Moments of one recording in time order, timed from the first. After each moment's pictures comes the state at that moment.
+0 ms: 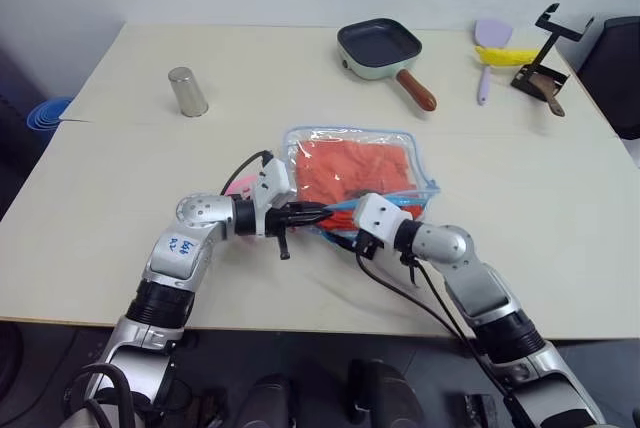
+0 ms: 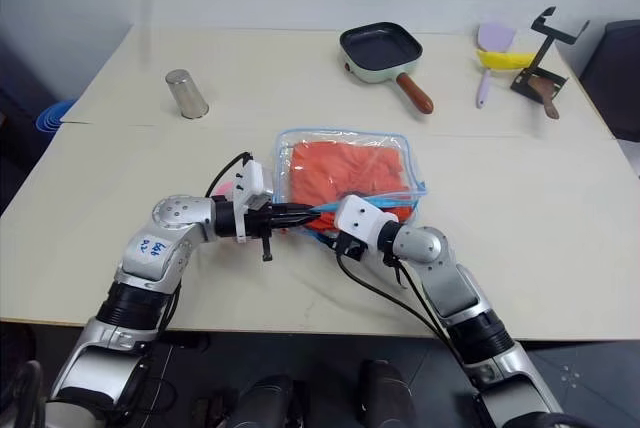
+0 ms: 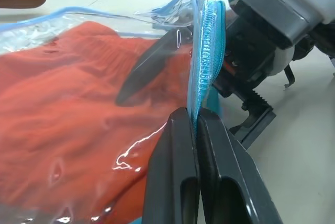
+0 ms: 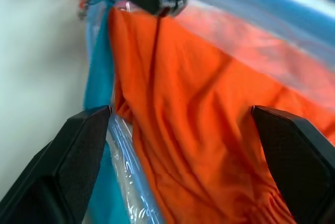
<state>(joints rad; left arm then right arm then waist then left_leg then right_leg) -0.57 0.43 -0.14 0.05 -0.28 0.36 -1.00 -0.46 -0.39 0.30 -0.01 -0.11 0.18 0.66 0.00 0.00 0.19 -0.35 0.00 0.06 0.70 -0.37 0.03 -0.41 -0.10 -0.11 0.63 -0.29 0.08</state>
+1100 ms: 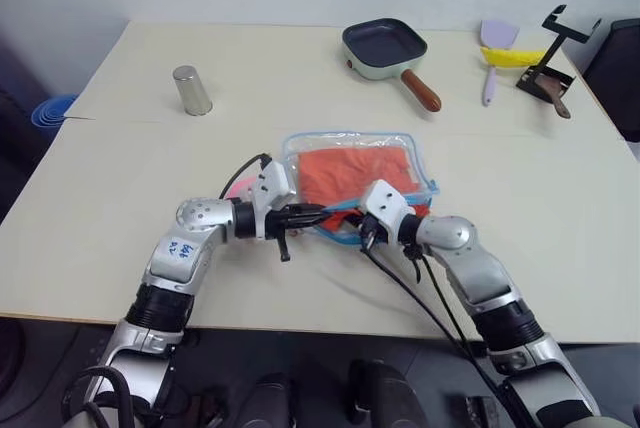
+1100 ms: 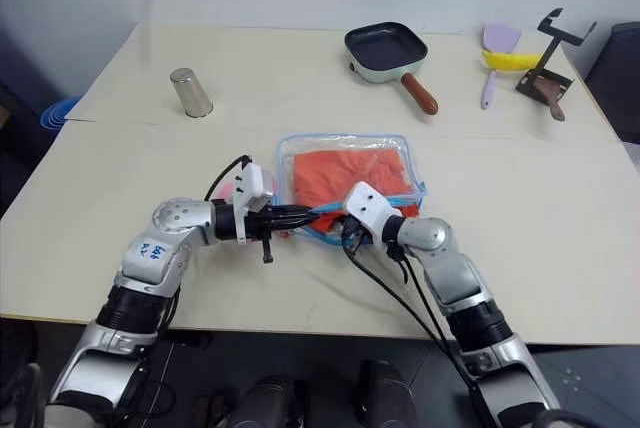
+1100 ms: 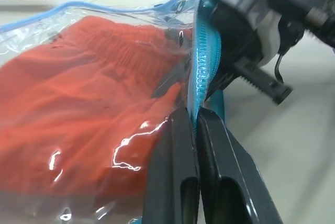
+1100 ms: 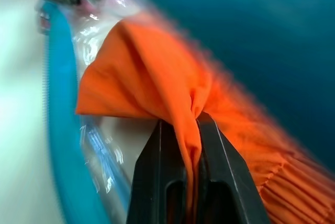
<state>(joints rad) -0.54 0.43 -0.14 0.04 -0.29 0.37 -0.97 -0.48 -0.43 0.23 0.01 0.06 0.28 0.82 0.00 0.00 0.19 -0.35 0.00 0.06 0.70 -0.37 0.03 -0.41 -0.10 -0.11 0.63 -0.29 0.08</state>
